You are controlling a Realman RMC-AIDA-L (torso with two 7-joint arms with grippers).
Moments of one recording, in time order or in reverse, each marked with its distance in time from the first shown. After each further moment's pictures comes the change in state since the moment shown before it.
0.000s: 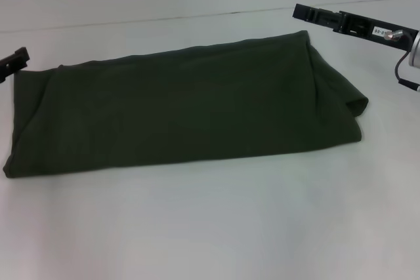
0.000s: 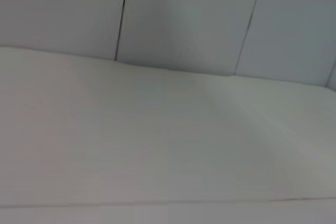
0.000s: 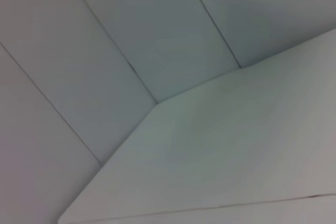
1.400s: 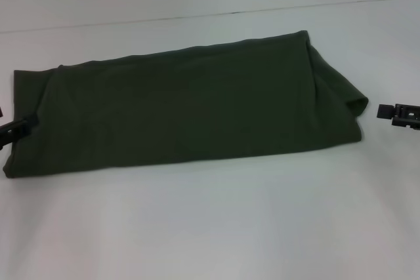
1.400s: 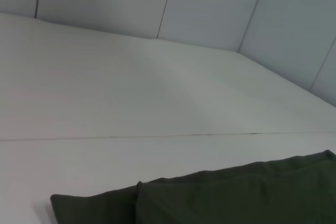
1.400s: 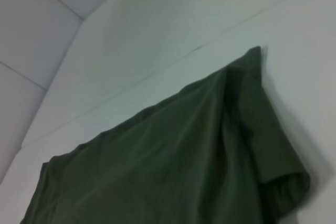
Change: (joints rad) left arm 0.198 0.003 0.006 -0.124 0.026 0.390 0.008; right arm -0.243 -0.153 -0.046 -0.016 -0.177 -0.216 0.278
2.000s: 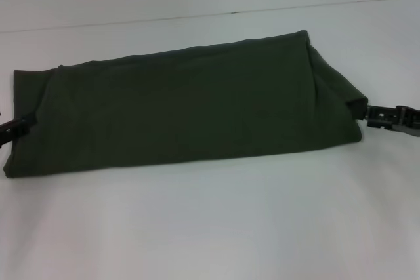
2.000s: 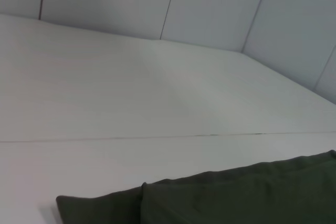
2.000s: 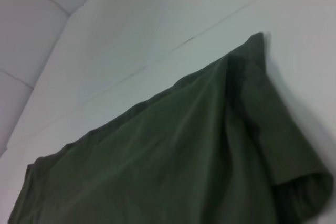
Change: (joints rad) left arm -0.003 -0.001 -0.007 0.002 0.002 -0.007 0.012; right arm 0.043 0.062 -0.011 0.020 -0.025 0.109 0.002
